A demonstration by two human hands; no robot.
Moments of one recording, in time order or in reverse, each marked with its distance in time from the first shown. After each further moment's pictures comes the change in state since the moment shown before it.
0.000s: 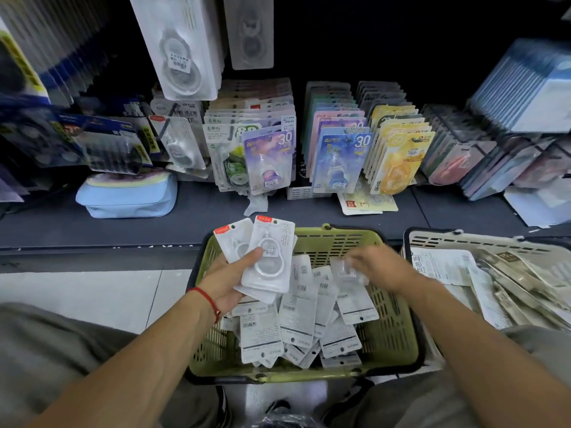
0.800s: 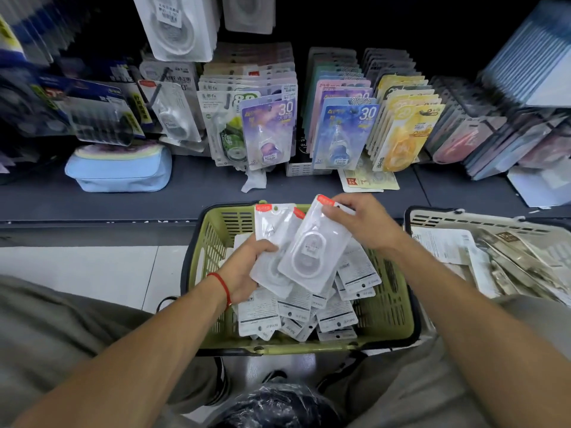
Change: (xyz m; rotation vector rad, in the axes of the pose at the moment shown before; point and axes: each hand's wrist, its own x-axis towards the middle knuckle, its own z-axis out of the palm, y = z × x) left_hand -0.006 -0.023 0.020 0.201 -0.181 -0.156; right_hand 0.007 -0.061 -0.022 0.600 0.209 0.015
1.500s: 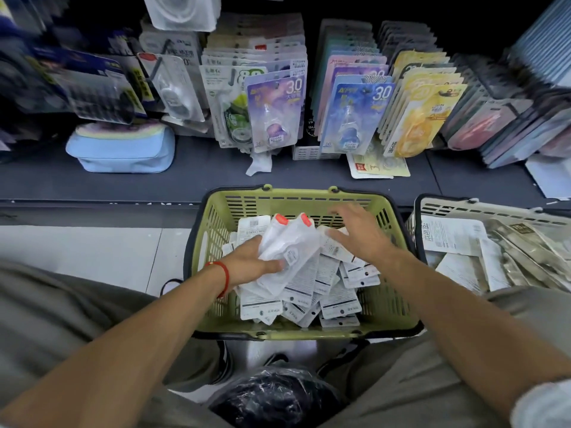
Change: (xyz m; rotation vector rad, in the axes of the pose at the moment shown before) left_hand 0.001 -0.013 -0.025 0.727 0.034 -0.018; right_hand 0.016 0.082 0.037 -0.665 -0.108 -0.121
